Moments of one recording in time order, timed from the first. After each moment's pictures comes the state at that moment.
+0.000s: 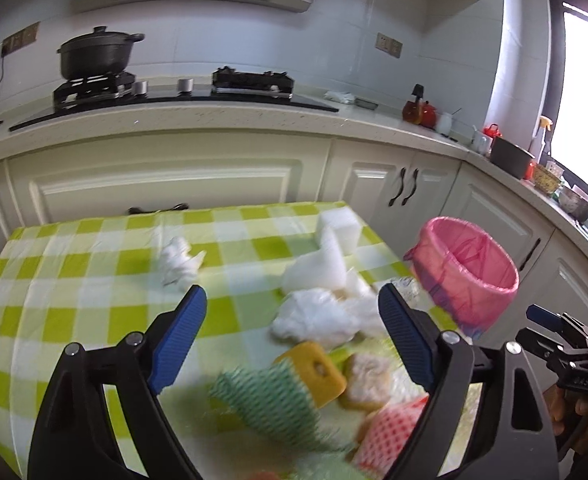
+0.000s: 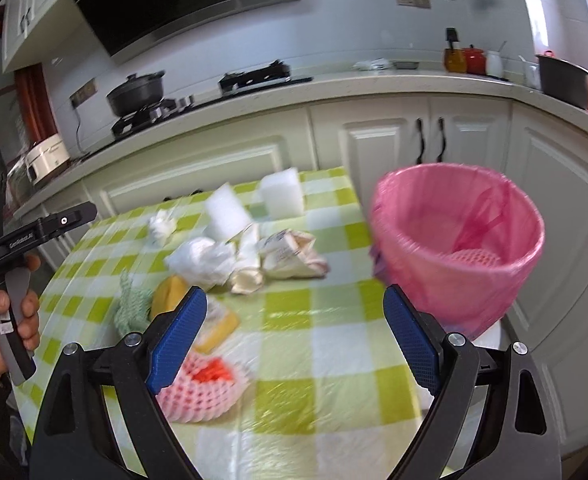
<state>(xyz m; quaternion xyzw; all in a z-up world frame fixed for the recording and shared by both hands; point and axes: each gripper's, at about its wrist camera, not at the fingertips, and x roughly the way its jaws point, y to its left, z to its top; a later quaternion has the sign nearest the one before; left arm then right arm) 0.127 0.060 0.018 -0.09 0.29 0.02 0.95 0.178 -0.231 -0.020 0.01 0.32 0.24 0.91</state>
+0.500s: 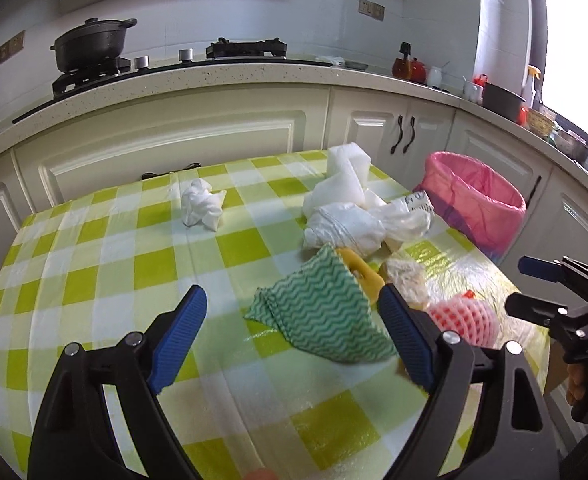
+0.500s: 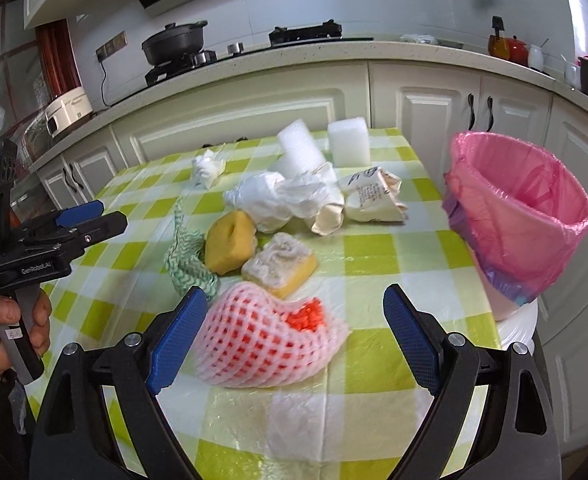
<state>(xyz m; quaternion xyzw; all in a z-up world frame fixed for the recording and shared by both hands) 0.076 0.071 -0.032 -0.04 0.33 0.00 0.94 0.134 -0.159 -0.050 -0.03 0.37 0.28 0.89</state>
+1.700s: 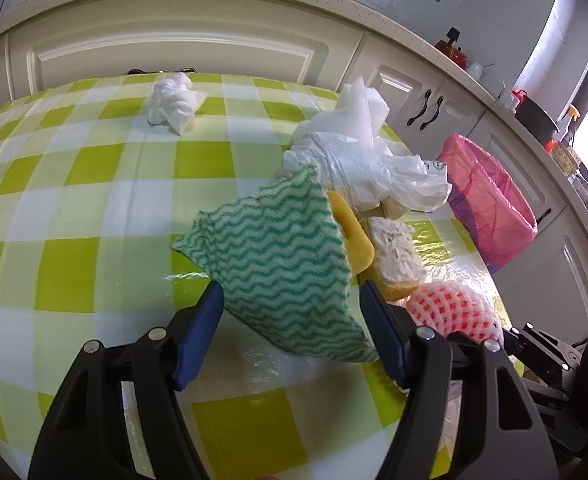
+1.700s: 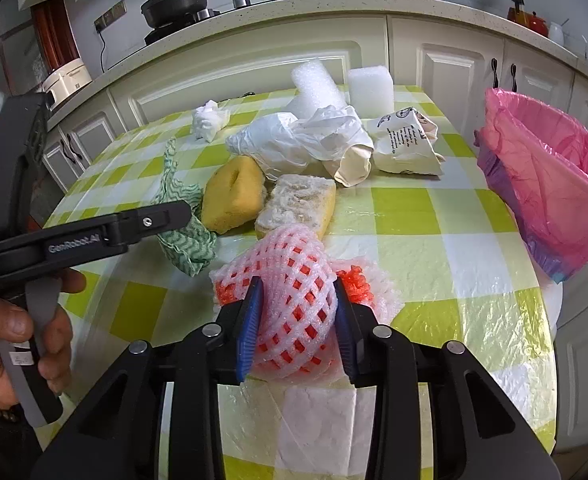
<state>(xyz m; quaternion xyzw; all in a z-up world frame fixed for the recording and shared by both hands) 0.124 0.047 -0.094 -0.17 0.42 0.02 0.89 0.146 -0.135 -0.094 -0.04 0.42 0.29 0.86</state>
